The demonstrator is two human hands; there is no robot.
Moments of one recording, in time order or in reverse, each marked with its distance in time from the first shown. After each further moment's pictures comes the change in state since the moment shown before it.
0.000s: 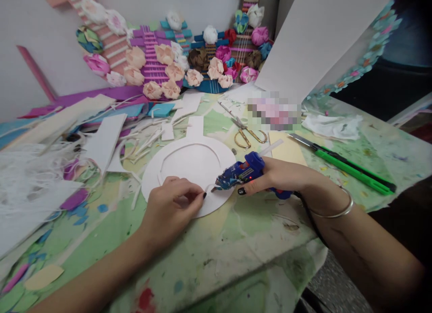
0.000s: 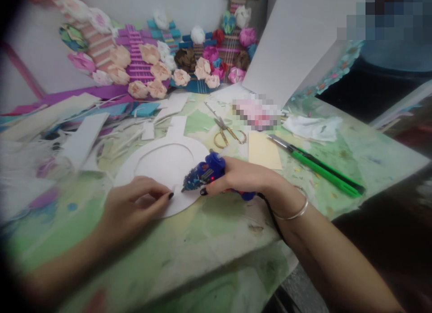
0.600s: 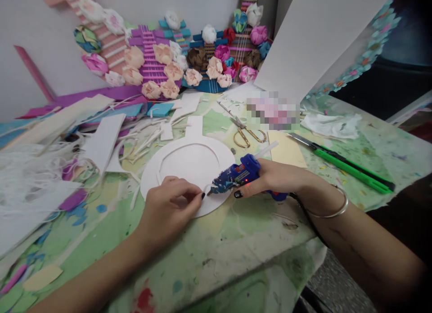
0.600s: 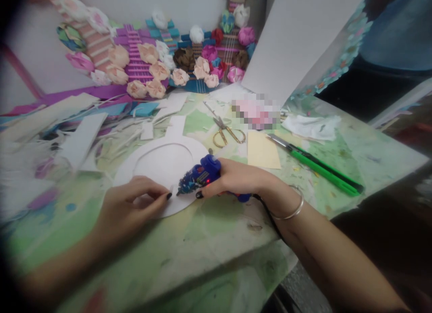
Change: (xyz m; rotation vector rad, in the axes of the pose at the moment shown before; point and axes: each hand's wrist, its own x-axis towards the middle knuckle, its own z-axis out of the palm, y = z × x) left_hand -0.001 -0.001 0.001 -0.021 0.009 -0.003; right_hand 0.003 0.004 0.004 -0.023 -0.039 -0.025
